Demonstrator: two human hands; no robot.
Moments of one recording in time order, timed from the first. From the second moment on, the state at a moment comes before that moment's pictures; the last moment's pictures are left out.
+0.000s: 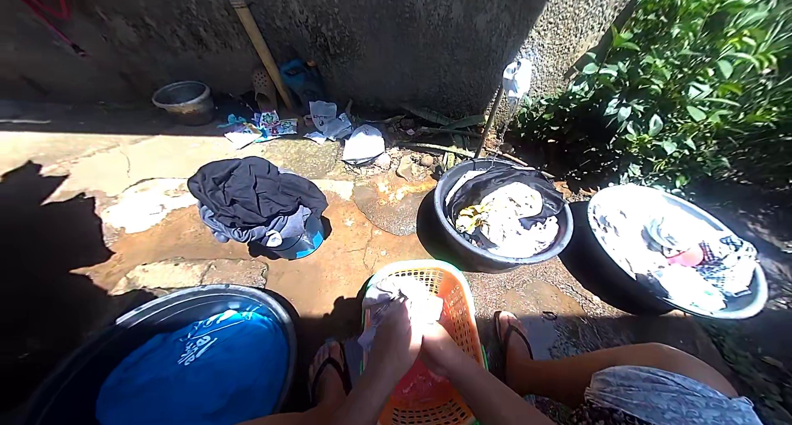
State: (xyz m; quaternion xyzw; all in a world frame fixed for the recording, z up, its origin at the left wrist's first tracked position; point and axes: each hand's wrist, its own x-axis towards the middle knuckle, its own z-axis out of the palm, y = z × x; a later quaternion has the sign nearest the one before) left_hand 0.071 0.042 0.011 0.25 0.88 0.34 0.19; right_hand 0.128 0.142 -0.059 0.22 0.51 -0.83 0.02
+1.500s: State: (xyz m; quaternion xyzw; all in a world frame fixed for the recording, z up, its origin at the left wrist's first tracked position) left_hand 0.016 -0.022 0.052 0.24 0.15 0.92 0.27; right_hand 0.097 0.220 -0.054 0.31 0.38 -0.87 0.03
